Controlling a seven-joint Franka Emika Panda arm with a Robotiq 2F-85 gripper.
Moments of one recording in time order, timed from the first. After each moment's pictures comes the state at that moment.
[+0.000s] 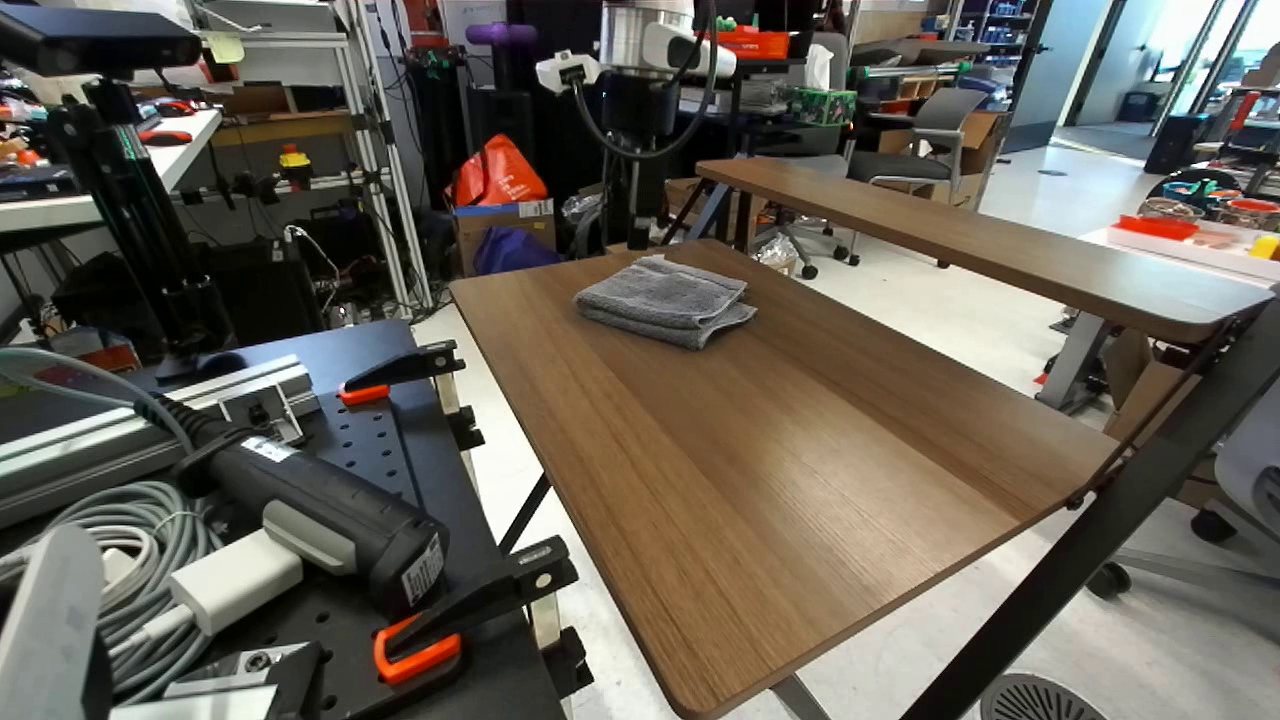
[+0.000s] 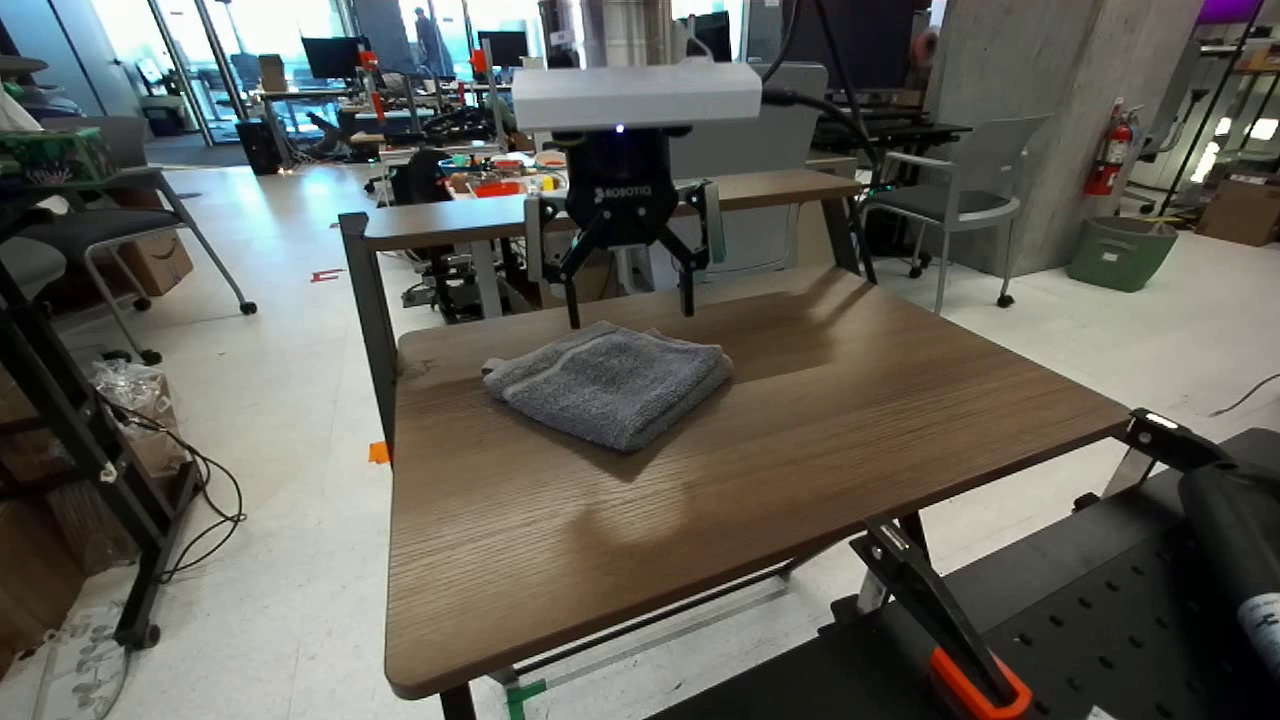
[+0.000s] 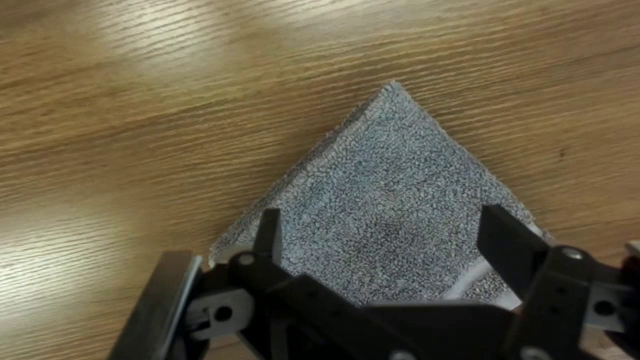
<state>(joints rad) 0.24 0.57 0.12 -1.86 -0.08 2.33 0.62</state>
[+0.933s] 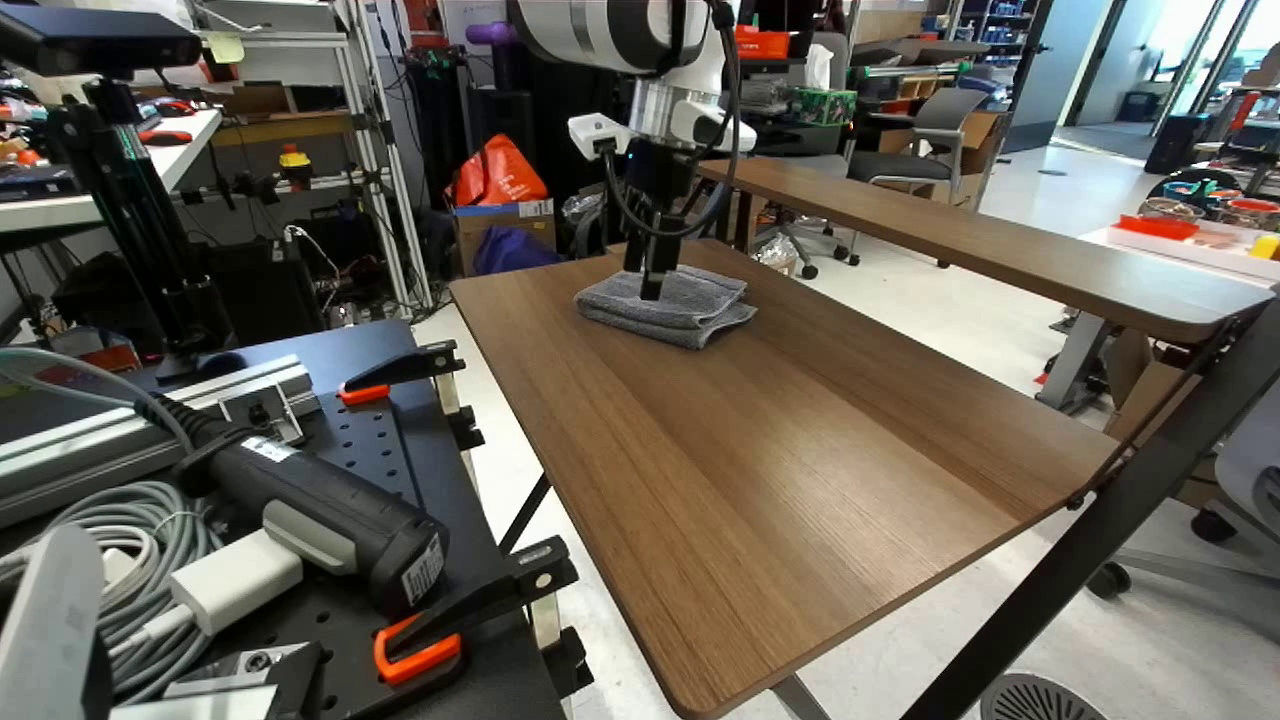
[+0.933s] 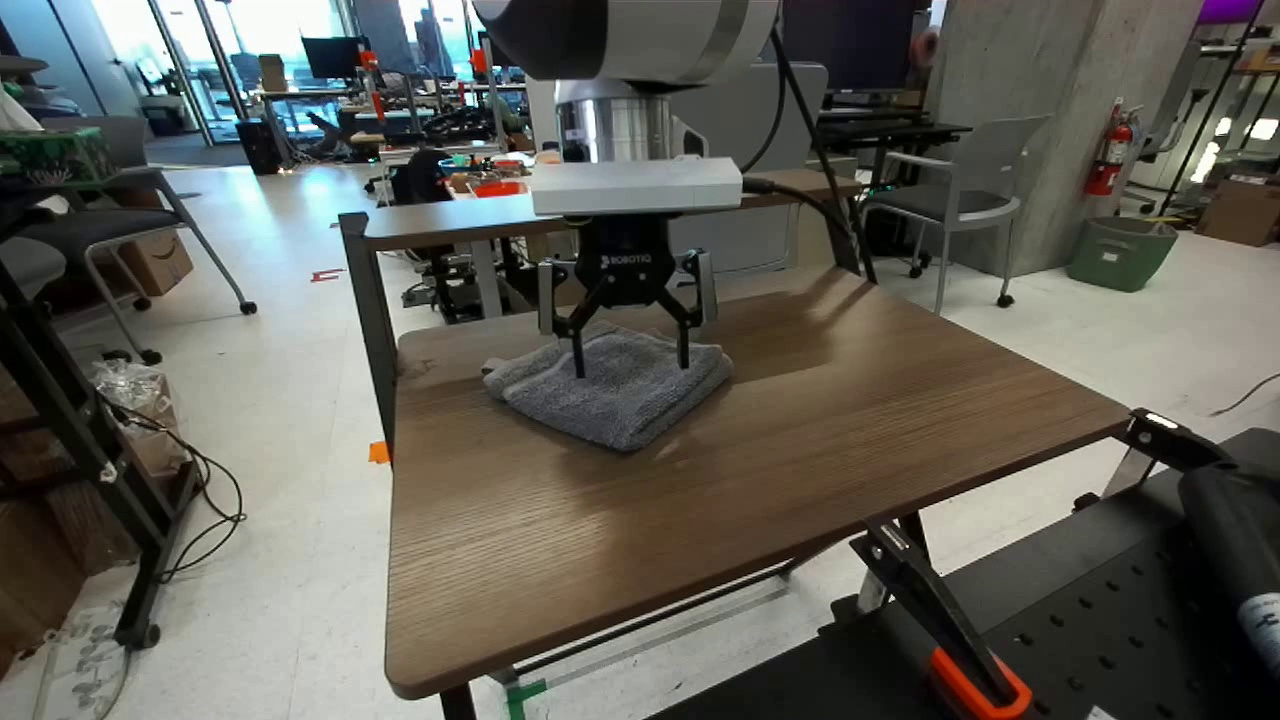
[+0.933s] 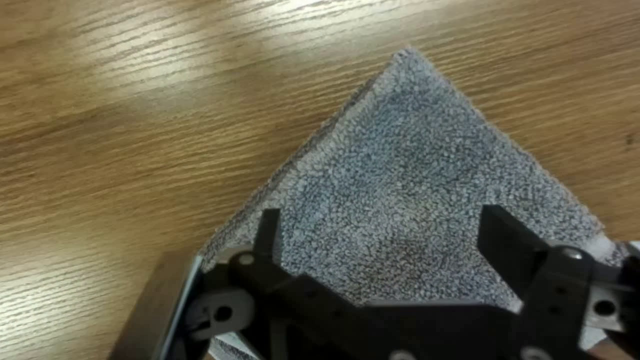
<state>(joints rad) 0.25 0.75 0.08 -1.71 0.01 2.31 0.55</state>
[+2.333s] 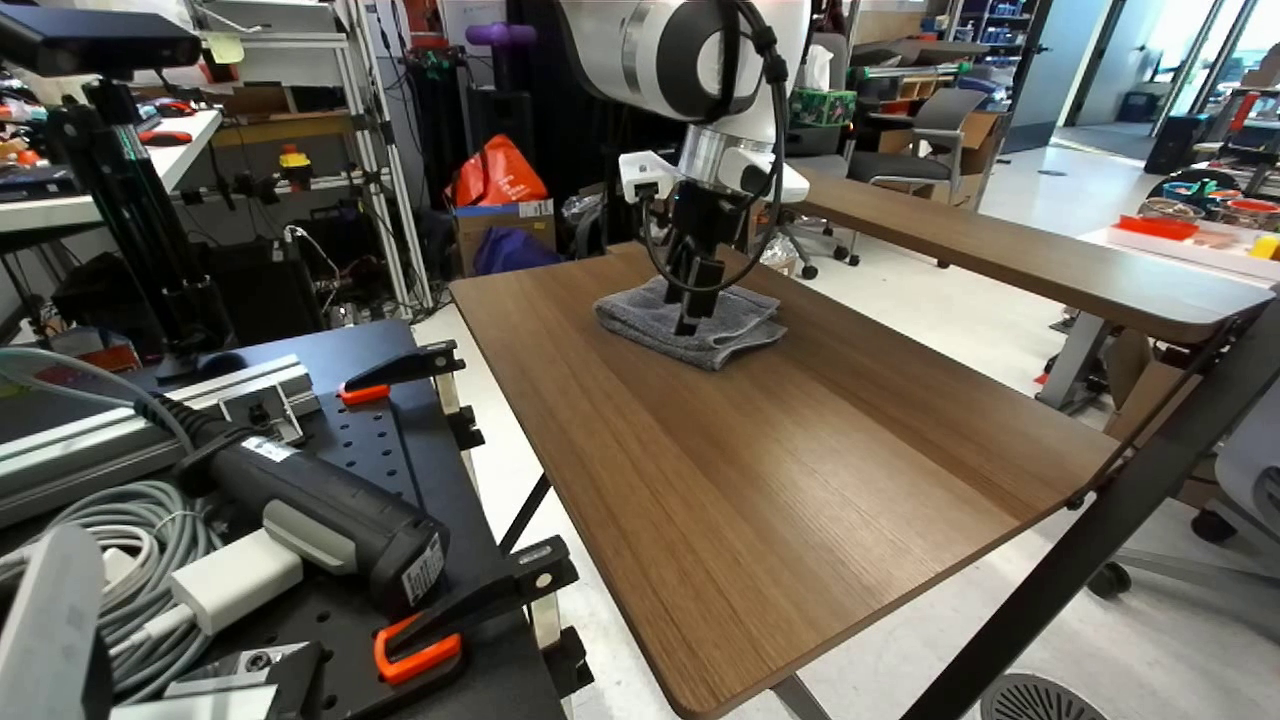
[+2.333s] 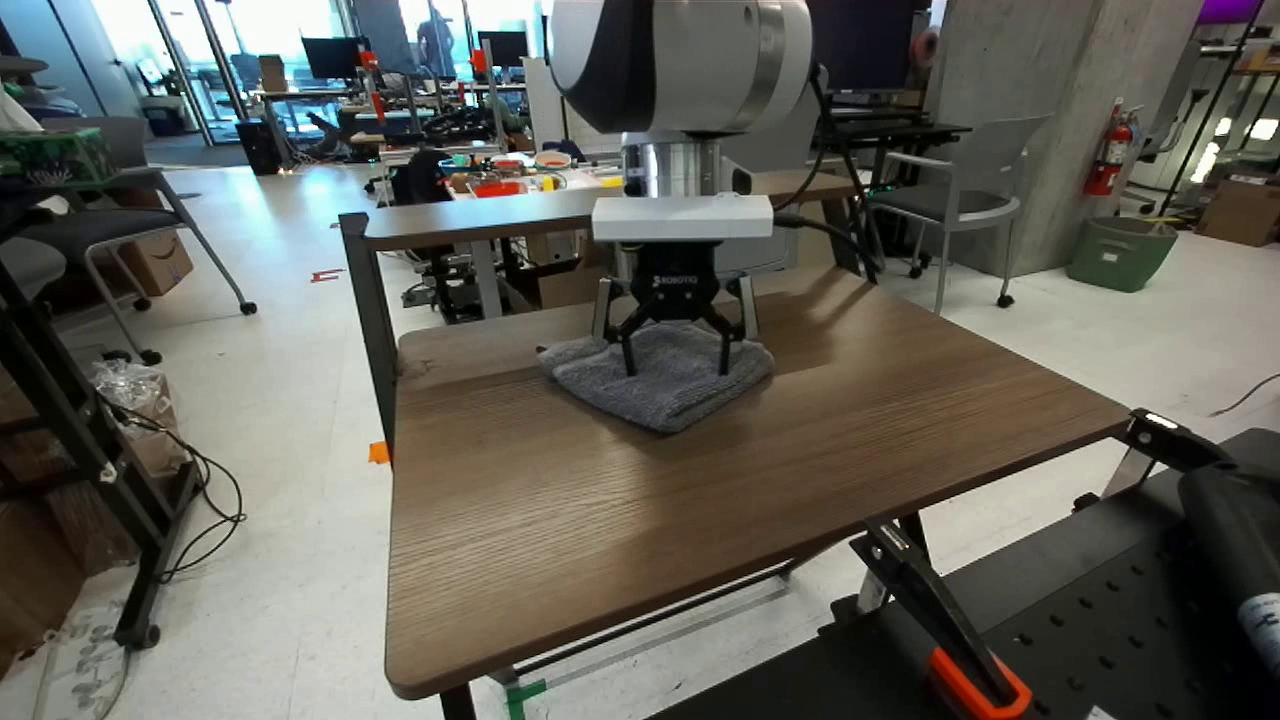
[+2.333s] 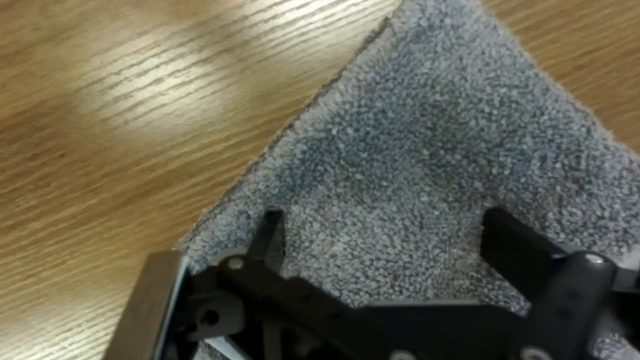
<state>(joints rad) 0.21 0.85 0.02 -1.62 0.09 2.29 0.55</state>
